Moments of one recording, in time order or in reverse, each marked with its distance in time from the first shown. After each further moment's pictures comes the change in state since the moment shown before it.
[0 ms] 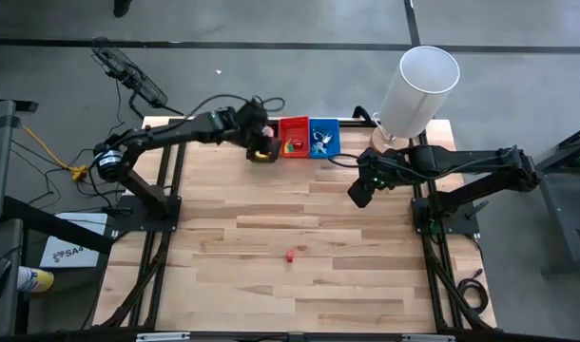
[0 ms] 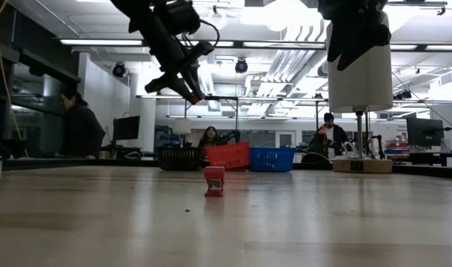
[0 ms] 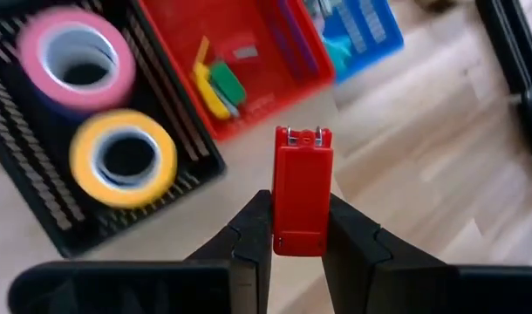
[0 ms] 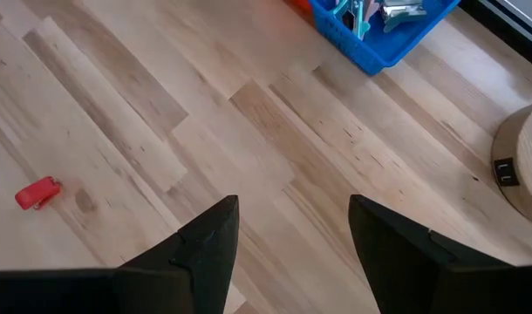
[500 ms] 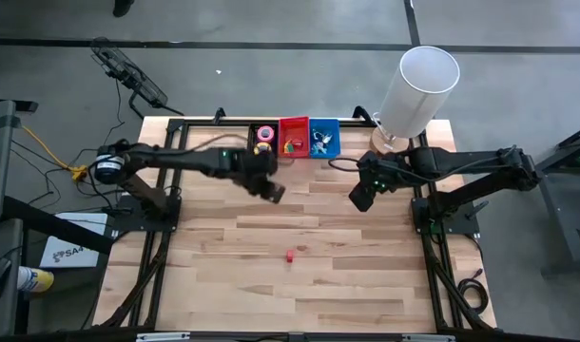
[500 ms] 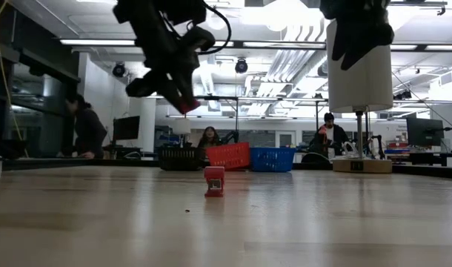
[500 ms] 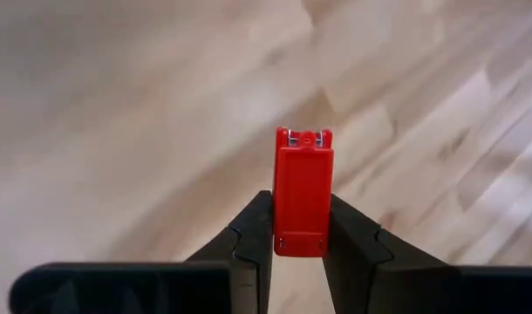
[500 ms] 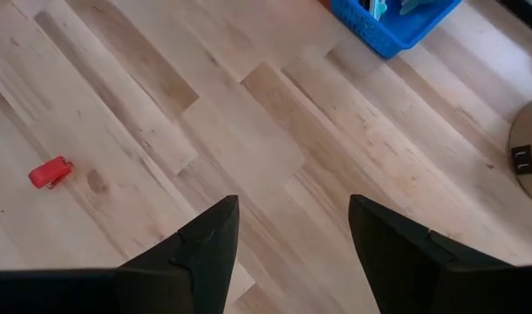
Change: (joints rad) left arm -0.333 -0.001 -0.121 -0.025 0.003 -0.241; right arm 0.028 0.000 0.000 -0.017 -0.031 0.014
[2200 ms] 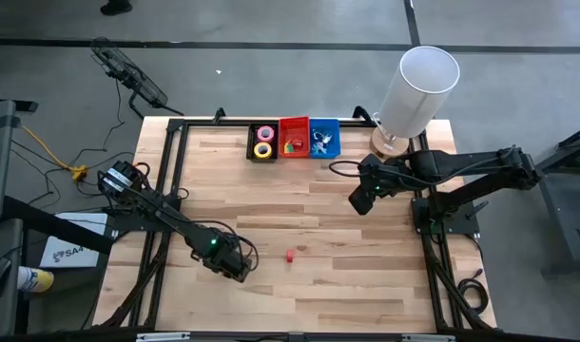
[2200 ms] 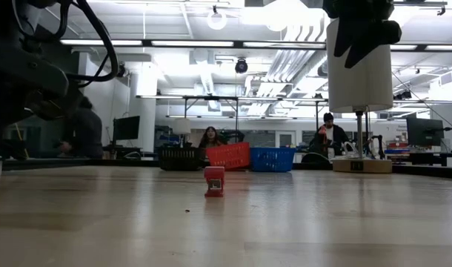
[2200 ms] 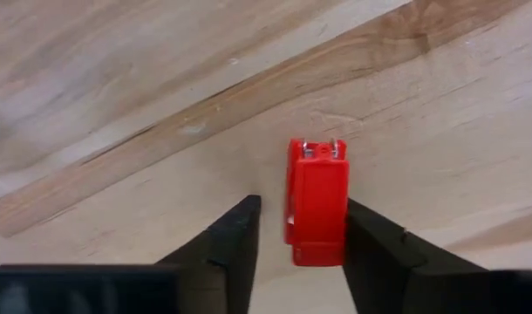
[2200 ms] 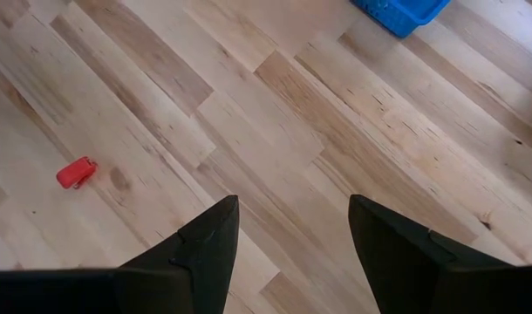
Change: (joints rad) left arm -0.680 0.146 -0.221 -0.023 0.054 -0.774; right arm 0.043 0.000 0.000 -0.002 -0.015 0.113
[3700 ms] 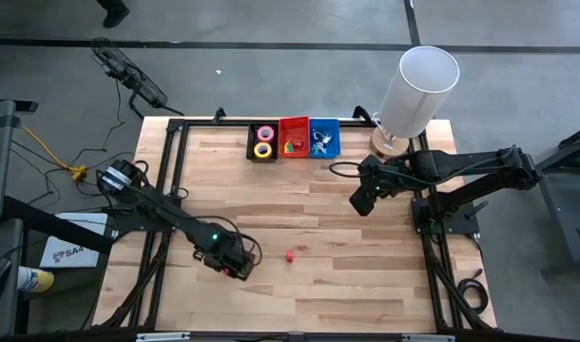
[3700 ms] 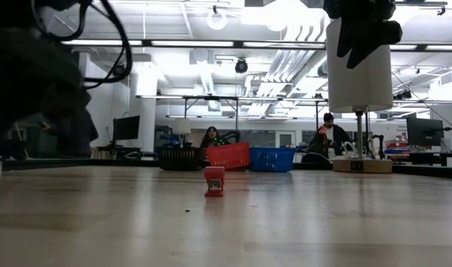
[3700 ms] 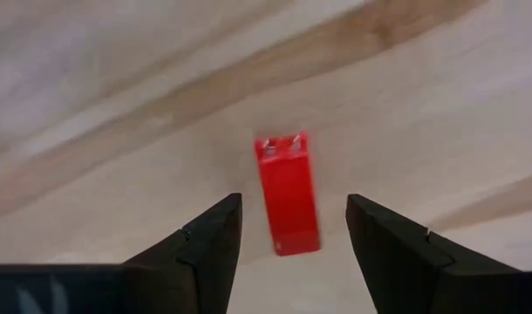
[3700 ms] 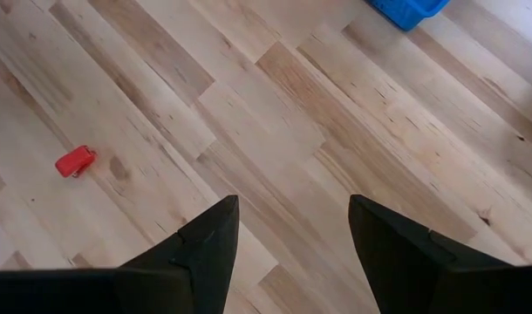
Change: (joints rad) left arm 0.025 -0.029 -0.003 0.035 0.099 -0.004; right arm 0.000 0.000 0.000 -0.012 -0.020 -0.014
